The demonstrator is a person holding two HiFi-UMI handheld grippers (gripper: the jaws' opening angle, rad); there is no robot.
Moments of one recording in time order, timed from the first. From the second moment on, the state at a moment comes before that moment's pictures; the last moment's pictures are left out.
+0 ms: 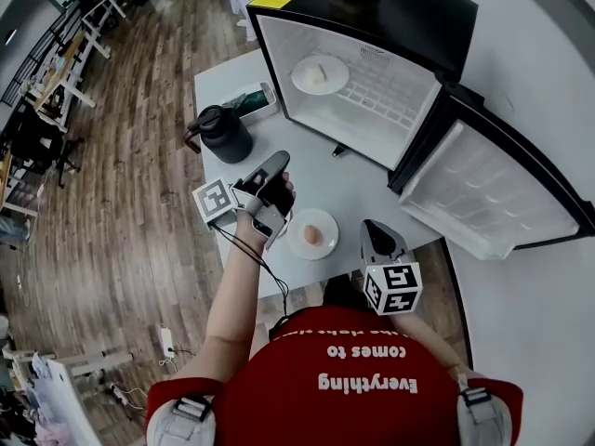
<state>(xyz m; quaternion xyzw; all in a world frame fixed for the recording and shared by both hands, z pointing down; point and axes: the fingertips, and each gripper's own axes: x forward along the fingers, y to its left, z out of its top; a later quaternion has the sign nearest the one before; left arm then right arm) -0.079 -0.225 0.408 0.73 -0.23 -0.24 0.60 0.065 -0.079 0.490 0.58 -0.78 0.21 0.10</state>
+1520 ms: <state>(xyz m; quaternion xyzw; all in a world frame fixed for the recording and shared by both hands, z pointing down) -0.012 -0.440 0.499 0.63 -0.30 -0.22 0.68 0.125 -0.114 0.528 0.62 -0.73 0.26 0.13</state>
